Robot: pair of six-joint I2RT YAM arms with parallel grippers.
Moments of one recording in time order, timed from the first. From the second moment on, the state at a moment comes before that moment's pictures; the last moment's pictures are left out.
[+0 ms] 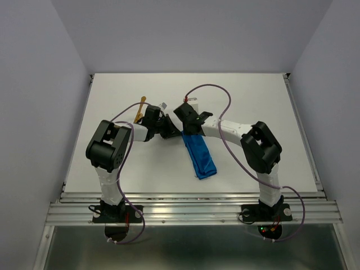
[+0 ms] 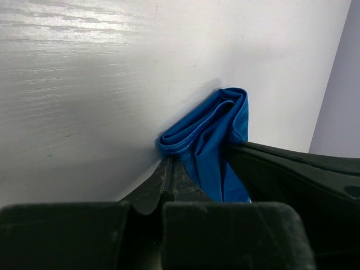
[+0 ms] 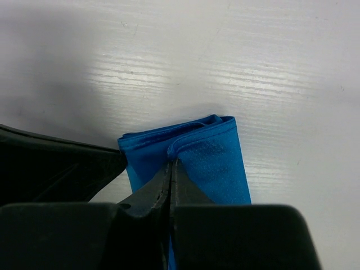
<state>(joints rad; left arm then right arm) -0.39 1.90 0.94 0.24 0.47 -0.81 0.79 2.04 1.51 -0.46 0.45 0.56</state>
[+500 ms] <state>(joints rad) -0.40 1.90 0.94 0.25 0.48 -0.83 0.79 2.01 1.51 -0.46 0.38 0.56</state>
